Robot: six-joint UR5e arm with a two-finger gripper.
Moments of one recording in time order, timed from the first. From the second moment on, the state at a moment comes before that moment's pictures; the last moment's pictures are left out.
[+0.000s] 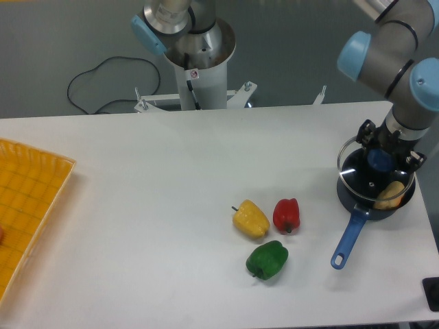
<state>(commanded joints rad) 2.90 -2.08 -1.34 -1.30 1.62 1.58</state>
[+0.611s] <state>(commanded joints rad) 2.91 -2.11 -1.31 -1.29 1.59 1.57</state>
